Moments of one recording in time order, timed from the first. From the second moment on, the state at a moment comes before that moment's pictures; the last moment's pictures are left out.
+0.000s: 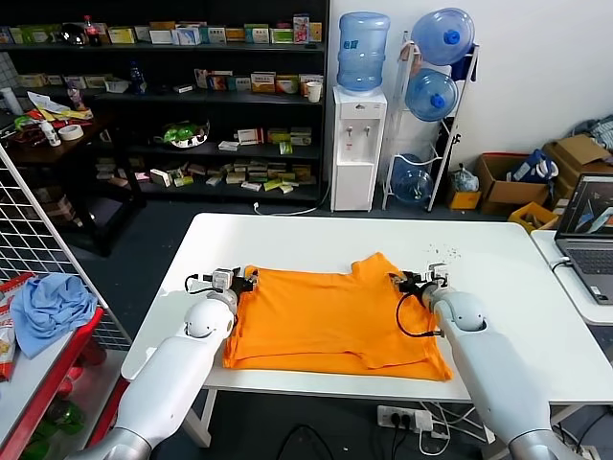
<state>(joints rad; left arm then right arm) 0.61 -1.26 -0.05 -1.07 -0.47 0.34 -0.12 -0.61 1.19 0.21 1.05 0.43 -0.45 -0.16</state>
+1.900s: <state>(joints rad) 1.25 -1.07 -0.19 -1.81 -0.49 0.33 -0.26 -1.30 0.96 0.36 1.86 0.35 -0.52 0.02</state>
